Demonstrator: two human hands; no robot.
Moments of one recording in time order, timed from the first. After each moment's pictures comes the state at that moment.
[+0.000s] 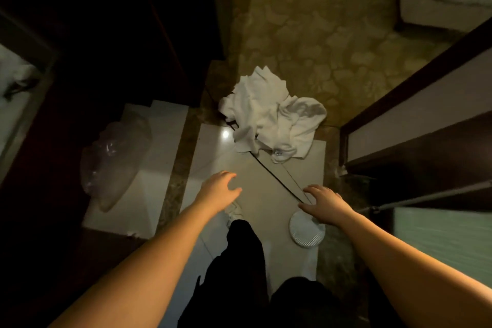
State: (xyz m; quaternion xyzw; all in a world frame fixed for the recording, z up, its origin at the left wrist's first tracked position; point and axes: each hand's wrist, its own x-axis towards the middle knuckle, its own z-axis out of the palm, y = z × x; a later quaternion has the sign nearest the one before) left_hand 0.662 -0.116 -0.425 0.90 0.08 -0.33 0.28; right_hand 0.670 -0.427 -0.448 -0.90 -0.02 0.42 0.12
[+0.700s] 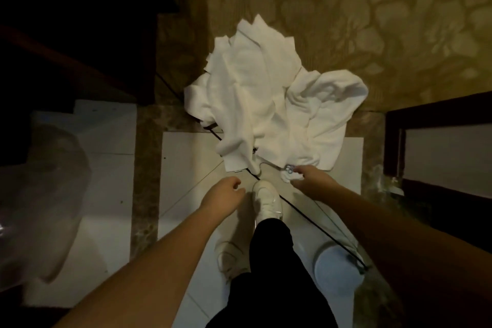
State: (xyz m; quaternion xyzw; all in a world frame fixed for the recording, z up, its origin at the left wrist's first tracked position) left_hand 0.937 -0.128 -0.774 0.80 0.16 -0.50 0.30; right_hand 0.959 -0.373 -0.792 -0.83 0.12 0.50 0.23
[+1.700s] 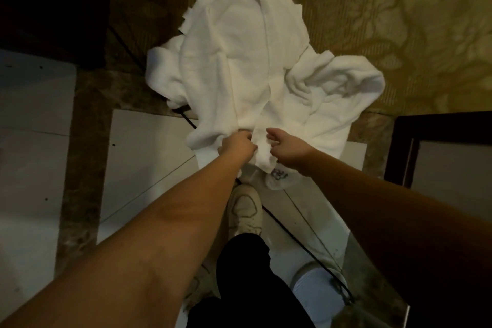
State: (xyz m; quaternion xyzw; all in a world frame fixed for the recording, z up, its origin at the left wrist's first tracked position) left_hand 1.036 -0.217 -0.964 0.78 0.23 -0.49 0.33; right_hand 1.037 -0.356 -0.922 -0.79 0.14 0.49 0.33
